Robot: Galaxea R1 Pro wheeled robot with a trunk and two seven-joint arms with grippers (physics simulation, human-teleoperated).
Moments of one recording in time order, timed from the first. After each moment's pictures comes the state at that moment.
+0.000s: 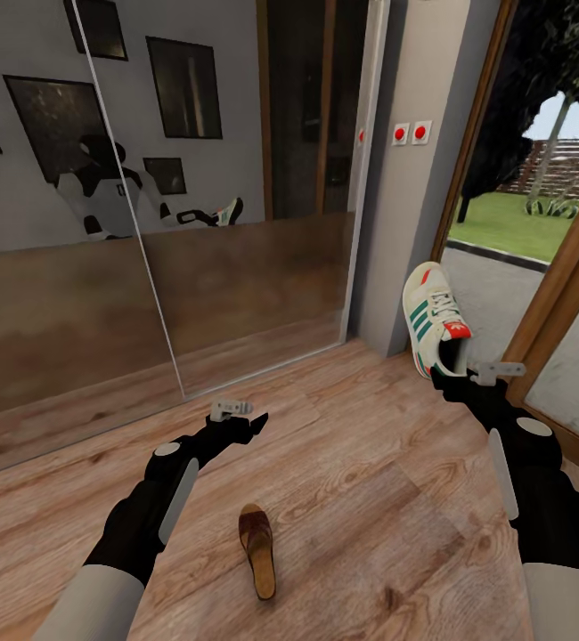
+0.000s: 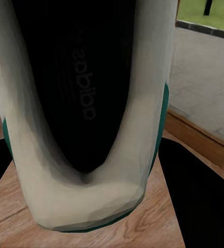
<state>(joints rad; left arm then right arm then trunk) -0.57 -0.07 -0.09 -1.11 0.12 0.36 -0.30 -0.58 -0.12 -0.24 -1.42 0.05 0.45 0.17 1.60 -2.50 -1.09</state>
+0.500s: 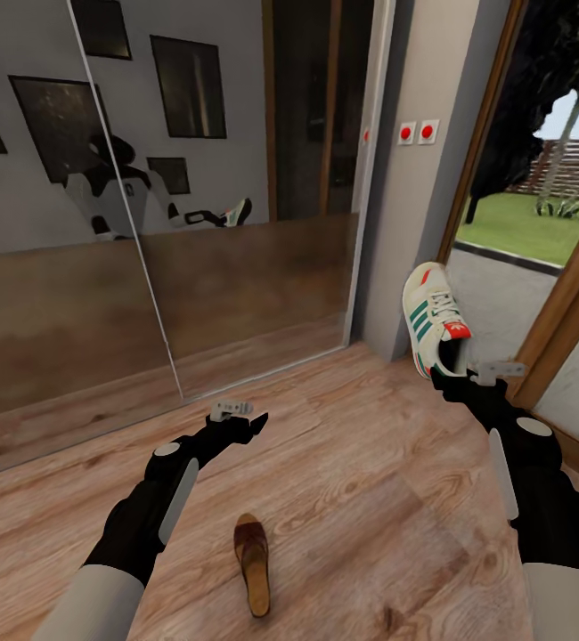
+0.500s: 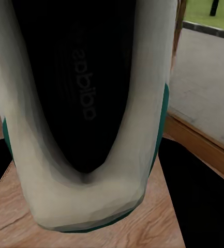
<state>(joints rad) -0.57 -0.07 -0.09 -1.11 0.12 0.36 -0.30 -0.58 -0.12 -0.24 -1.42 0.05 0.45 0.17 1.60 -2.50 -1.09</state>
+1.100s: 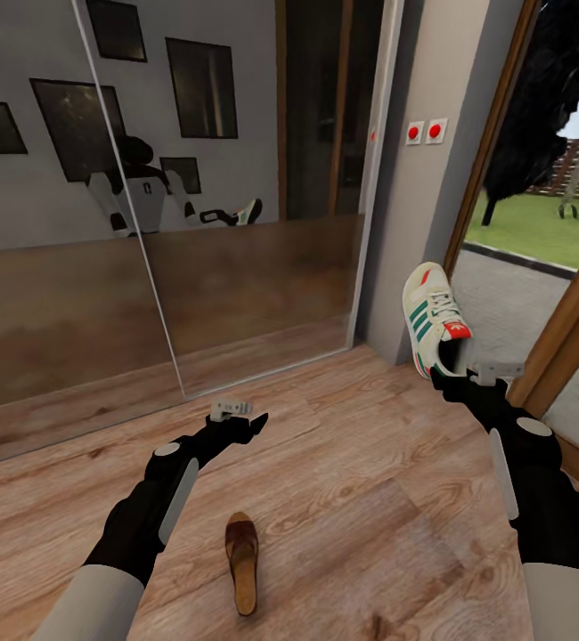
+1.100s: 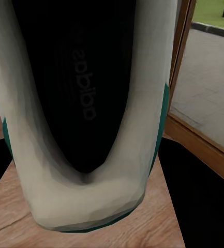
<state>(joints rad) -0.57 -0.07 -0.09 -1.11 0.11 0.36 -0.30 -0.58 -0.12 -0.24 -1.42 0.05 0.45 0.17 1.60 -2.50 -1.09</state>
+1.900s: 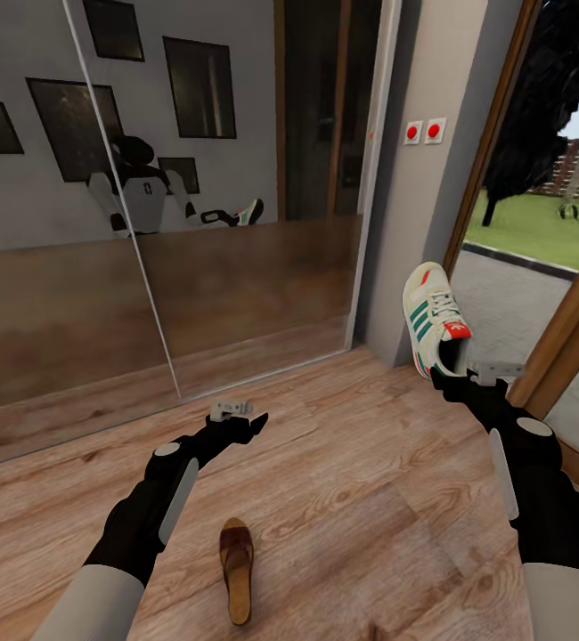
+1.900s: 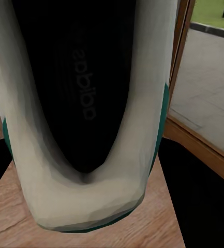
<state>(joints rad) -0.57 -0.07 -0.09 -1.11 0.11 0.36 -0.30 -0.58 -0.12 -0.25 -1.42 0.05 0.45 0.17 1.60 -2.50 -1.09</state>
